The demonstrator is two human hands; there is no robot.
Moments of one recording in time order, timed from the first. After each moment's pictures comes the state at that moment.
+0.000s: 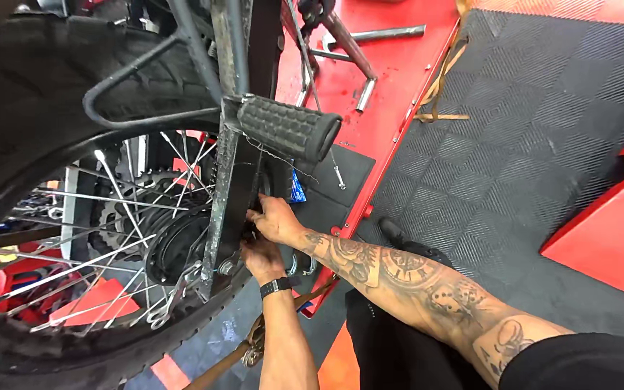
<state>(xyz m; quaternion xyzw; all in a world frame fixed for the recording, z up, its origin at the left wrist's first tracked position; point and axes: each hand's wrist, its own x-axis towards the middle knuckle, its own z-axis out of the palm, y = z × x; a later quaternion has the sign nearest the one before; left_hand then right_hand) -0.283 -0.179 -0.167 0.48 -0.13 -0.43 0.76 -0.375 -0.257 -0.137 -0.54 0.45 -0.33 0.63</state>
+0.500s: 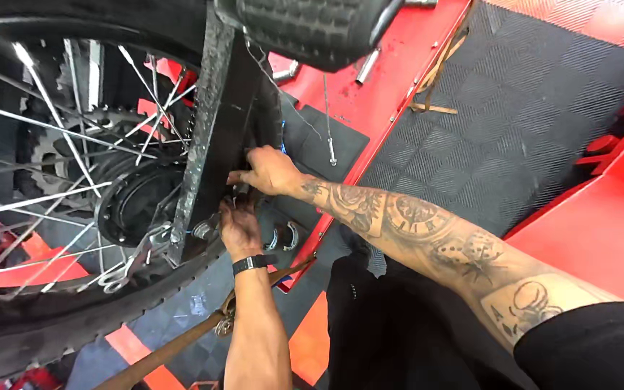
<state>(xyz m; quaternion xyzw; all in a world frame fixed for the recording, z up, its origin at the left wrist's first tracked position) -0.261 -0.163 -0.173 0.51 -0.19 -0.47 0.70 -0.401 -0.290 -0.136 -0.73 0.43 -0.18 0.51</state>
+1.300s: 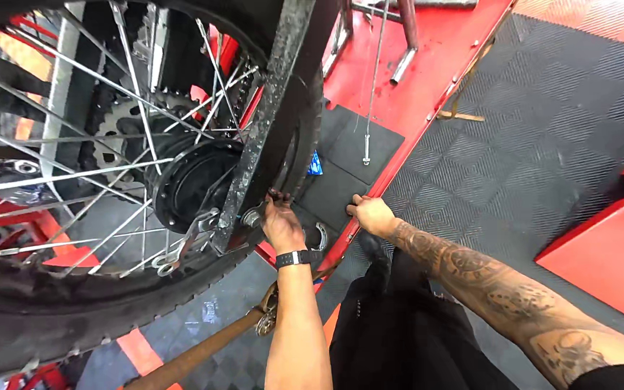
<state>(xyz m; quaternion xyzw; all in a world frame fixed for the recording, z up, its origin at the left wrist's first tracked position) -0.282 -0.164 -0.169 0.53 -0.15 -0.39 0.73 -0.469 -0.167 -0.332 -0.85 0.45 0.00 0.27</state>
